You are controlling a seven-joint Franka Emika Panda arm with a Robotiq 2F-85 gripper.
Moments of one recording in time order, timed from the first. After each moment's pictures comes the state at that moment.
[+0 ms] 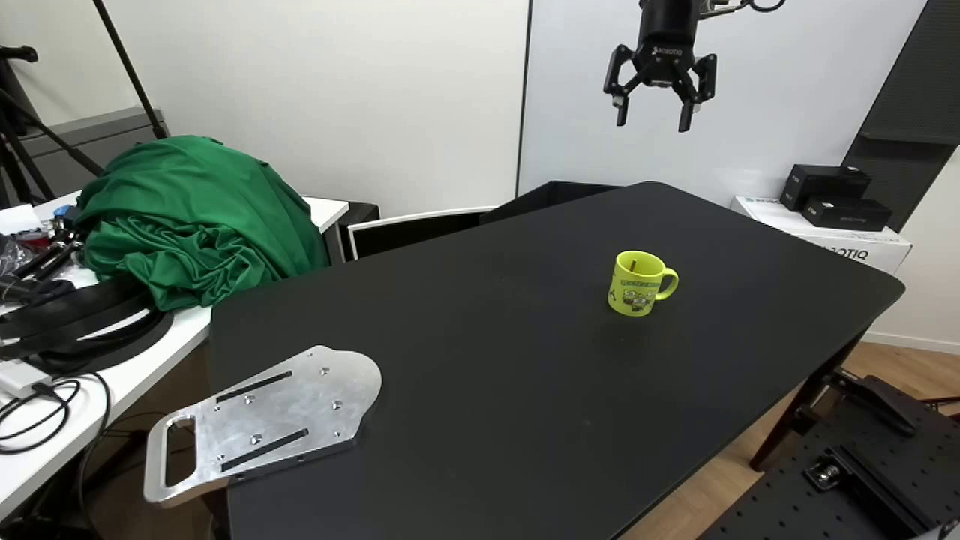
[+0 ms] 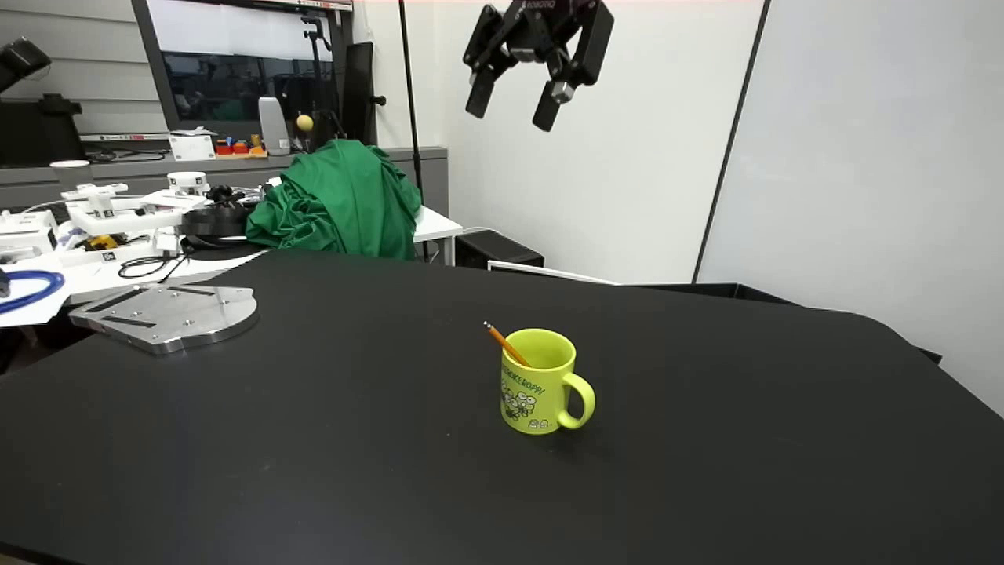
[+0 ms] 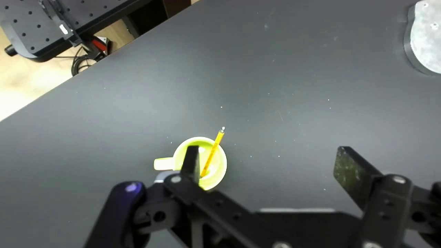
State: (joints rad) arm -0.16 0.23 -0.23 -1.72 0.19 1.56 0.17
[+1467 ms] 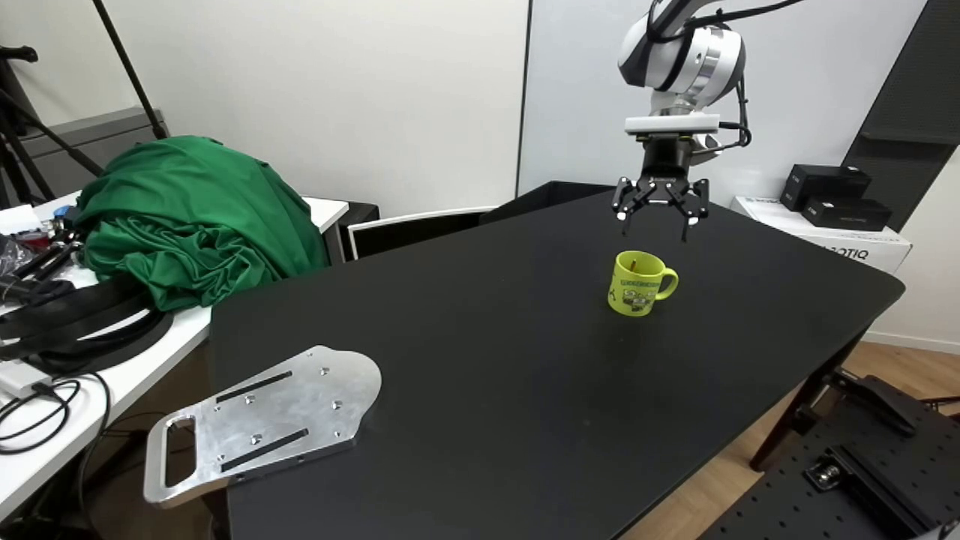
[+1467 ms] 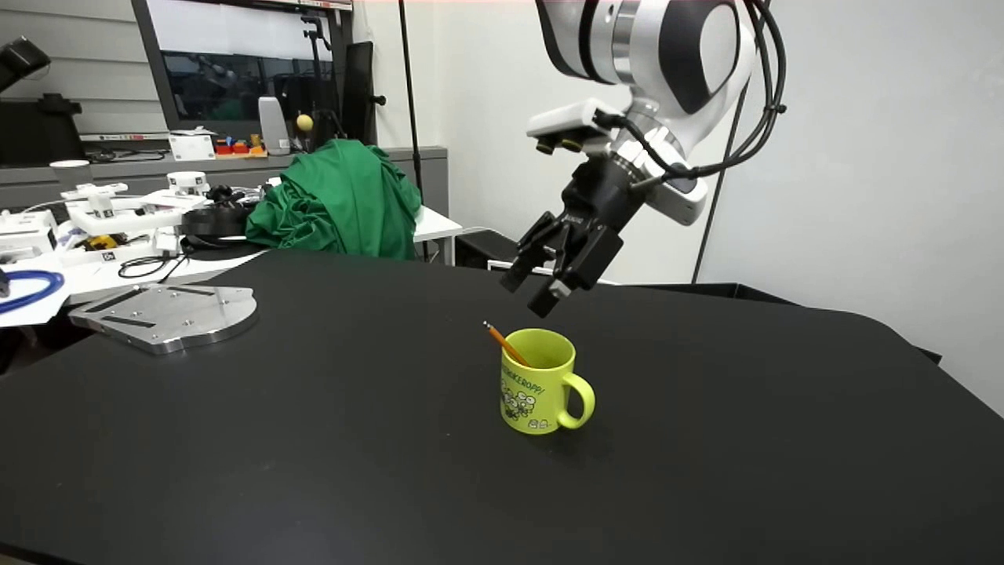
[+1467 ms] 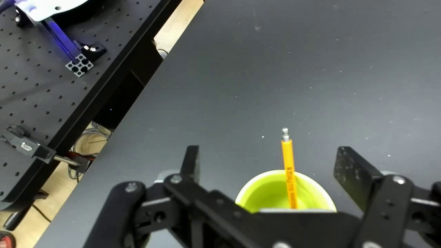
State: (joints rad) arm -0.30 0.65 -0.25 -1.62 0.38 1.51 0.47
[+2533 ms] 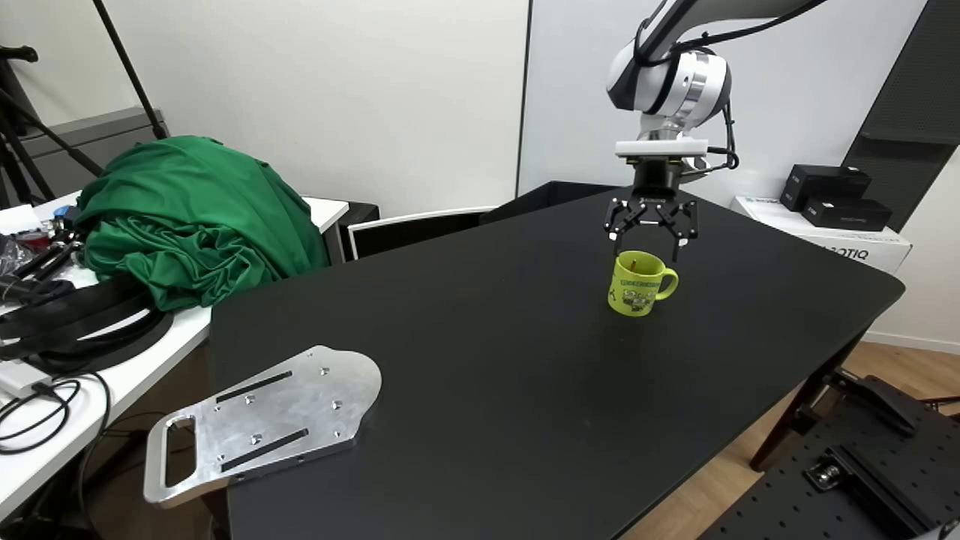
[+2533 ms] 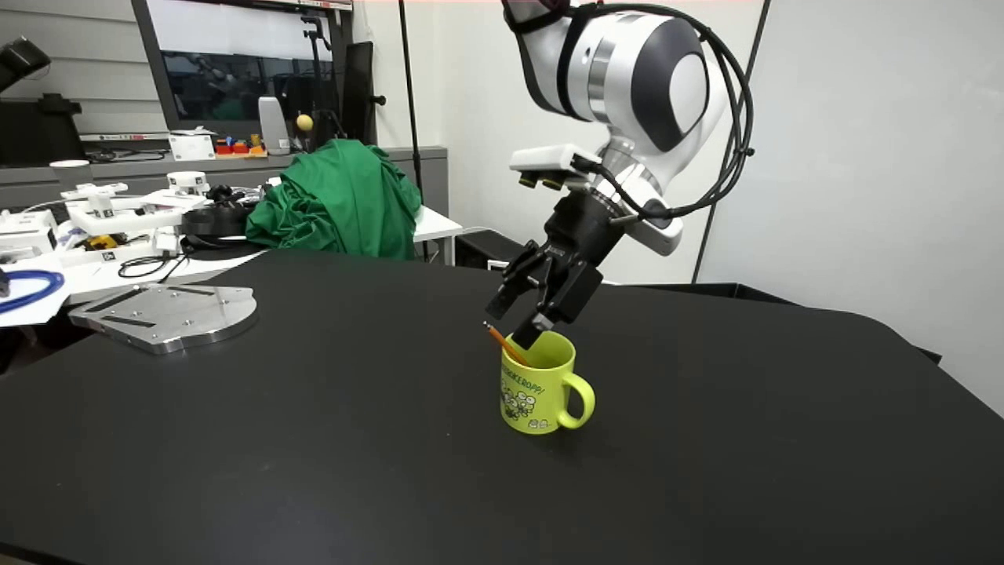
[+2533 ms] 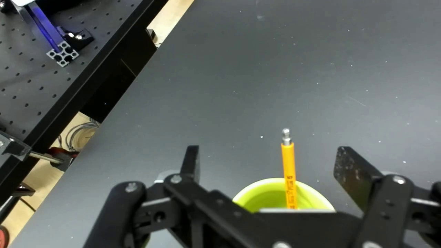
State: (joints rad) arm -0.27 0.68 -0.24 -1.67 0.38 1.59 0.45
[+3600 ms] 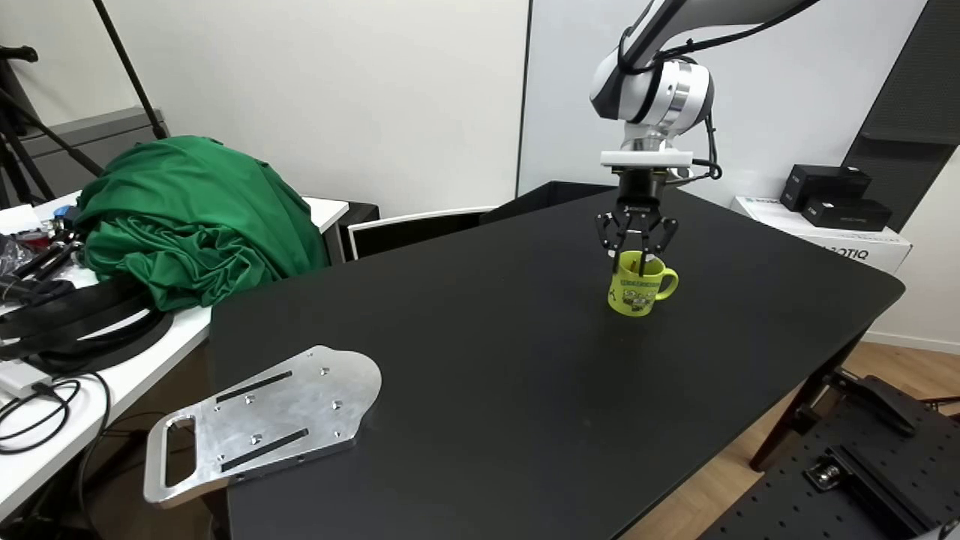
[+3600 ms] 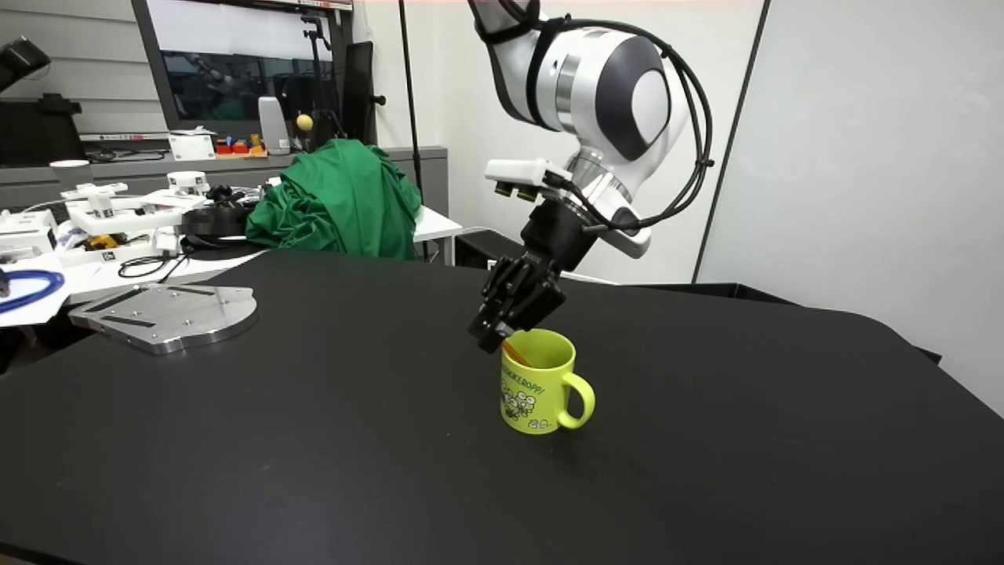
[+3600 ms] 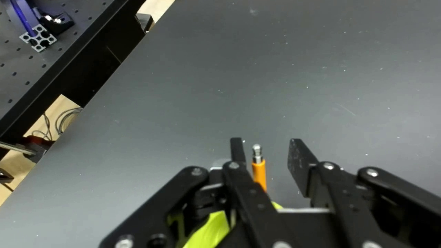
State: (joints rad) arm -0.24 0.68 -0.22 -1.71 0.38 1.66 0.42
